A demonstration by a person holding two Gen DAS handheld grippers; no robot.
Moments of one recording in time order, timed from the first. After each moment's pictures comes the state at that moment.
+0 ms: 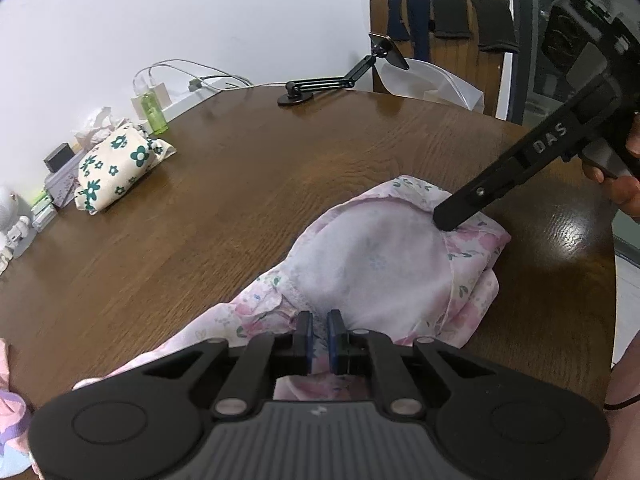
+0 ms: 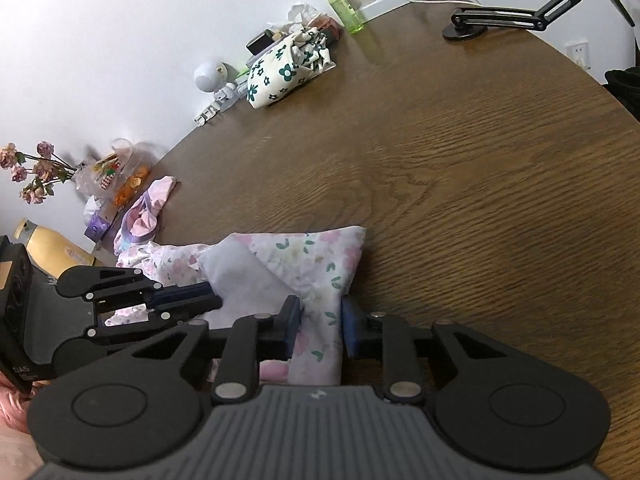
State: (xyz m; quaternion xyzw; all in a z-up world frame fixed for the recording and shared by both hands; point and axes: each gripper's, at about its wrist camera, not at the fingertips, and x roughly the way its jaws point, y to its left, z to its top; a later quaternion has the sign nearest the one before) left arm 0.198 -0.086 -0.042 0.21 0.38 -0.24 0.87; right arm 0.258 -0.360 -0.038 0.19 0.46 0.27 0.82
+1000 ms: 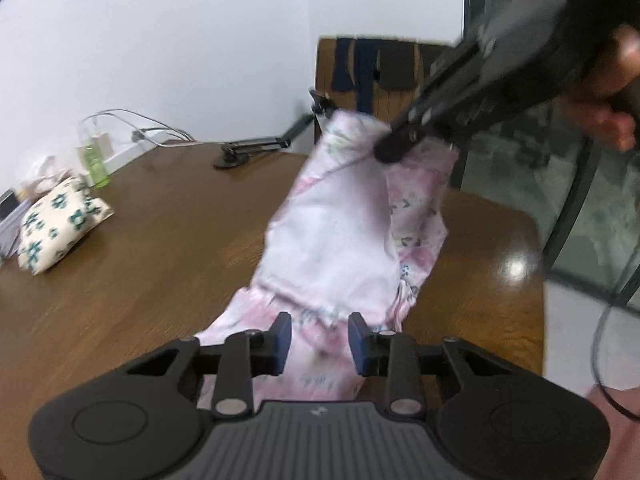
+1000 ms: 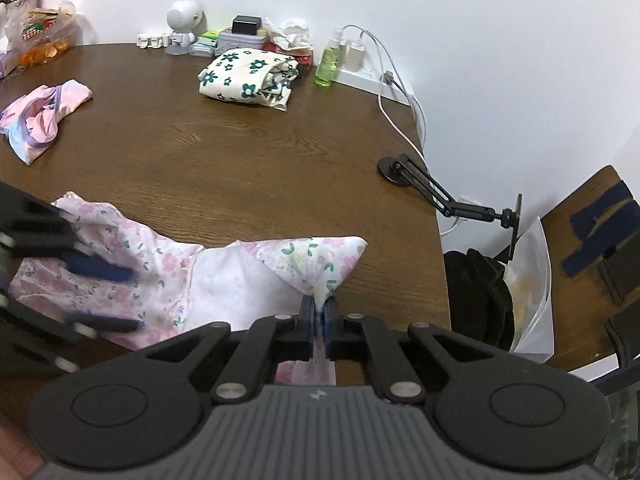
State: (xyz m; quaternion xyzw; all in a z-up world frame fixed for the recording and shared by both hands) left arm 0.210 -0.140 -0.021 0.18 0.34 -0.33 0.86; right arm 0.253 -0.304 0.085 -0.19 0.43 0.13 0.87
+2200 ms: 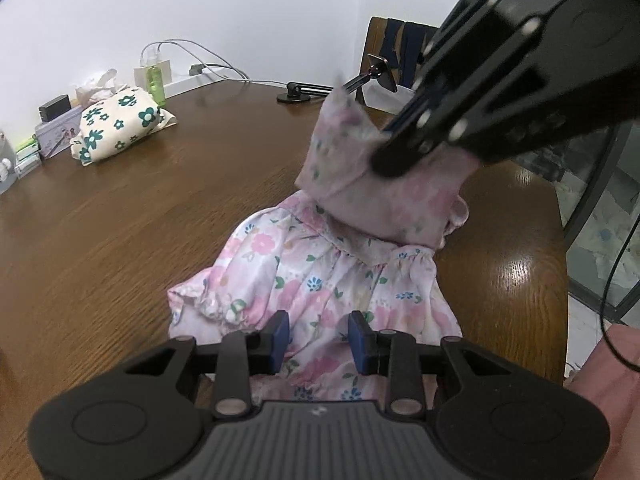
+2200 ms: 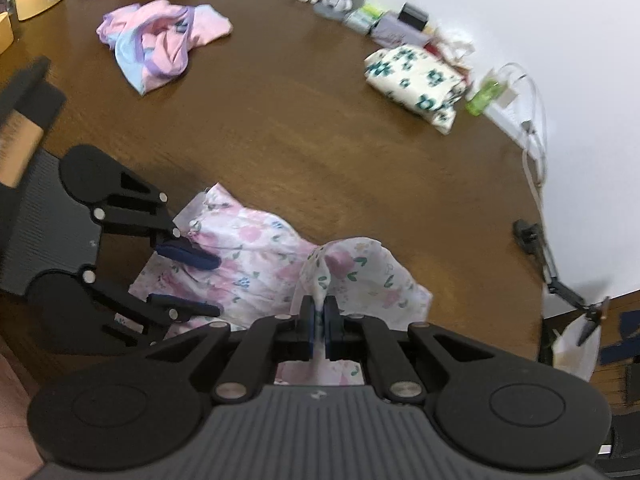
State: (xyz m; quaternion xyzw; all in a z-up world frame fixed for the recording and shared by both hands) left arm 0.182 -0.013 -0.054 0.11 0.38 -0.30 0.87; right arm 0.234 -0.146 0.052 -0.30 0.46 0.24 0.80
